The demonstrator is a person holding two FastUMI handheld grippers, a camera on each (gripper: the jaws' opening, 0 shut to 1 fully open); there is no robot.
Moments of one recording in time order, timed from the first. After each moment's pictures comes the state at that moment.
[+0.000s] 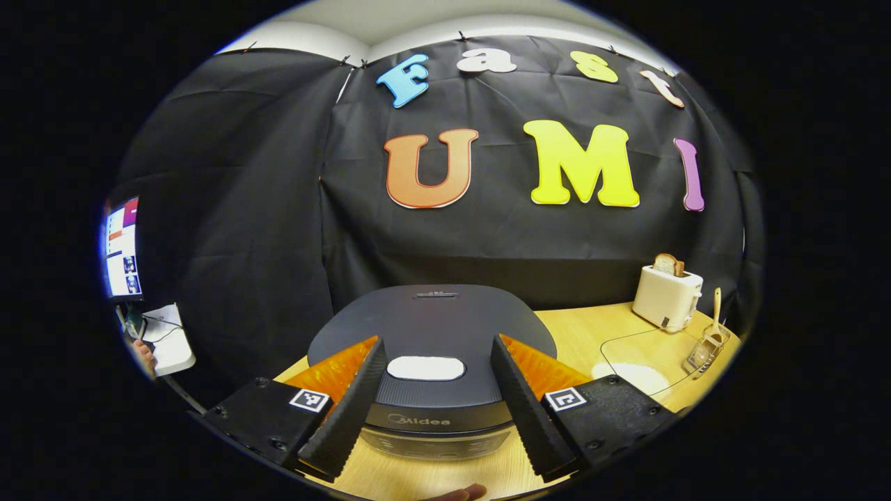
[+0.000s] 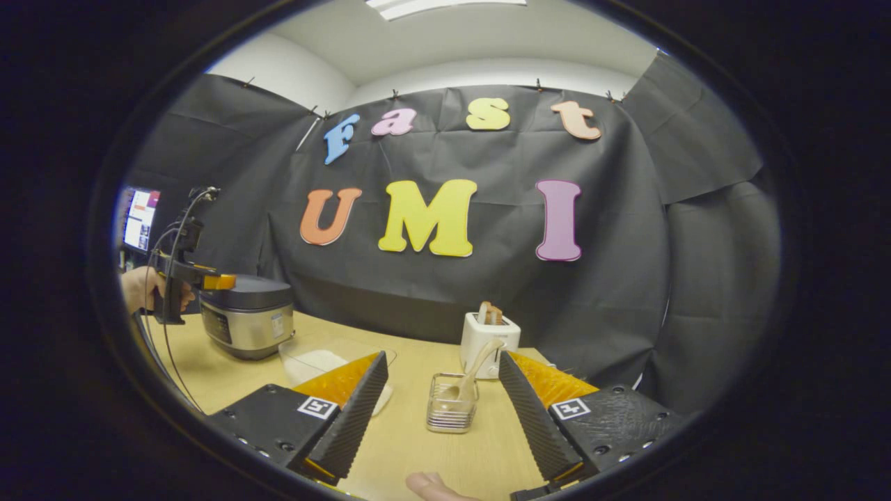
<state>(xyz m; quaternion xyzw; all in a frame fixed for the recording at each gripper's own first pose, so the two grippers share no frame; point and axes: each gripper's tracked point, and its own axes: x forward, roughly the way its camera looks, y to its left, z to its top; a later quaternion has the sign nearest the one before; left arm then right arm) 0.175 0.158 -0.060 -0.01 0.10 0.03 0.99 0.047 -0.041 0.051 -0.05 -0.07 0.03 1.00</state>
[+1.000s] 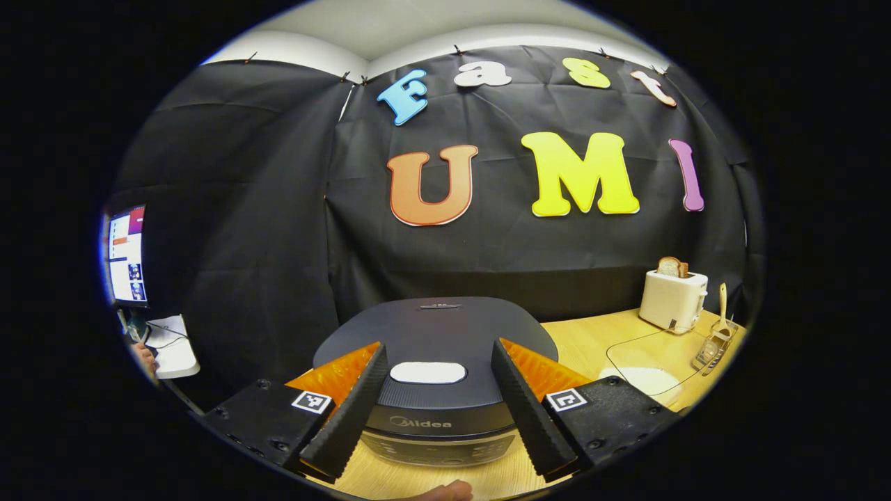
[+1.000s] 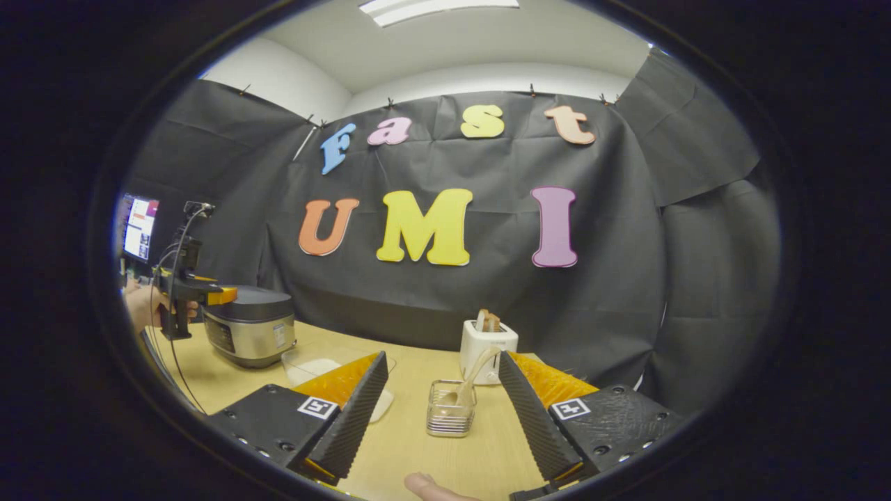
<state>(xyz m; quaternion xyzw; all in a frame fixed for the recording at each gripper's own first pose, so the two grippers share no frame) 0.173 0.160 -0.053 0.01 0.06 0.05 1.00 0.039 -0.049 0.064 -0.03 -0.08 0.02 1.00</state>
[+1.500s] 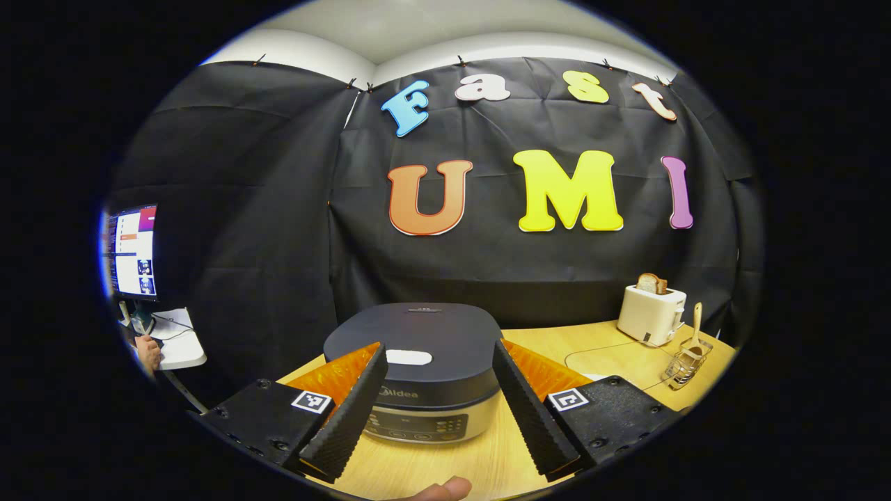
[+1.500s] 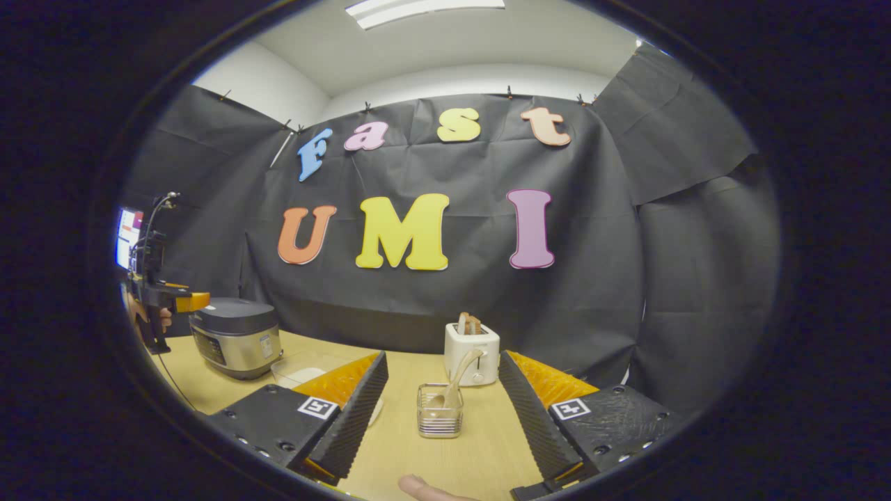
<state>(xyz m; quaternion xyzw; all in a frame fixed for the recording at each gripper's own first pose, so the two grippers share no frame) 0.107 0.115 -0.022 -0.02 0.05 0.03 1.00 0.026 -0.056 0.073 -0.01 -0.09 -0.02 1.00</state>
